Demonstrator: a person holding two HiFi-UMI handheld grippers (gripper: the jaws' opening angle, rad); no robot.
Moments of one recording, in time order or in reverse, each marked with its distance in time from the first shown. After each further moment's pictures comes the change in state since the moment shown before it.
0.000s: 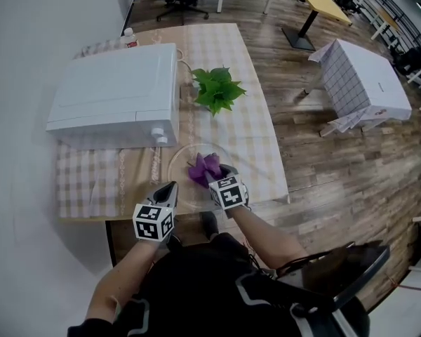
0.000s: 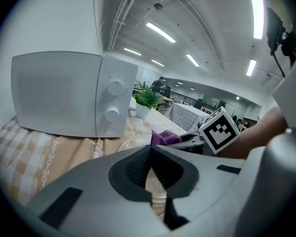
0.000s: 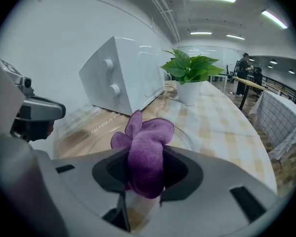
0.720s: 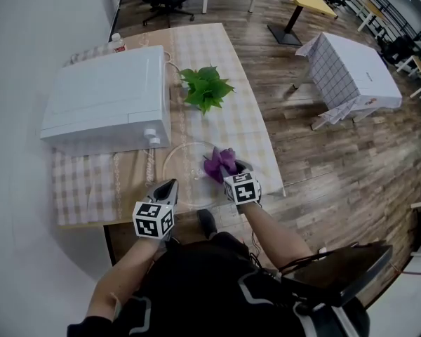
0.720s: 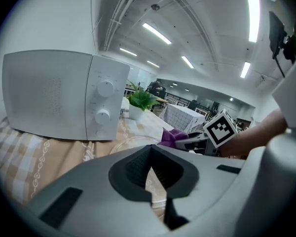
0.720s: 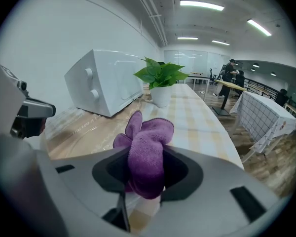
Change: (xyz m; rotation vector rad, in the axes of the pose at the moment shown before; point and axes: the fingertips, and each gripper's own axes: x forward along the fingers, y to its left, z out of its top) left arm 0.008 -0.015 0.007 0.017 -0.011 -0.069; right arm -0.042 -0.067 -0.012 0.054 -0.017 -0.172
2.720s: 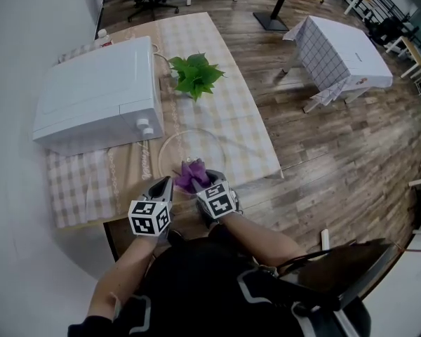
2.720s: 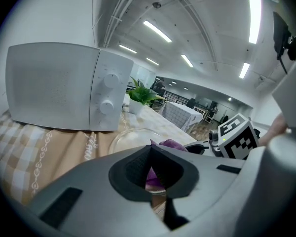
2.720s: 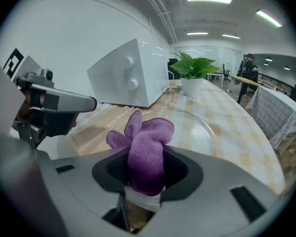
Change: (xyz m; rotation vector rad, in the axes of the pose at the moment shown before) left arm -0.014 0.005 -0.027 -0.011 0.031 -0.024; right arm -0.009 0.122 -0.036 -0.019 0.003 0.150
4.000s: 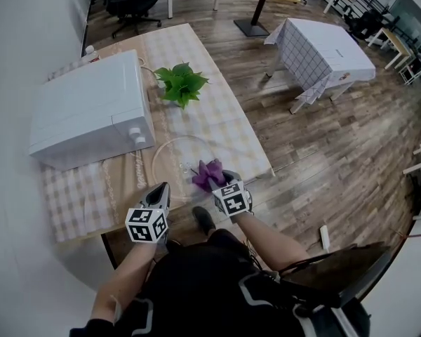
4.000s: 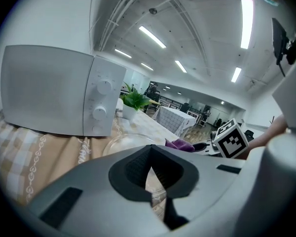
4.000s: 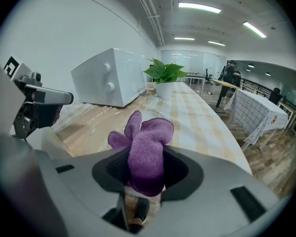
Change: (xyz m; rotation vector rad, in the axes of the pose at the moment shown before) left arm -0.009 -0.016 0.010 0.023 -0.063 -0.076; right arm -0.049 -0.069 -0.018 0.047 -0.006 -0.190
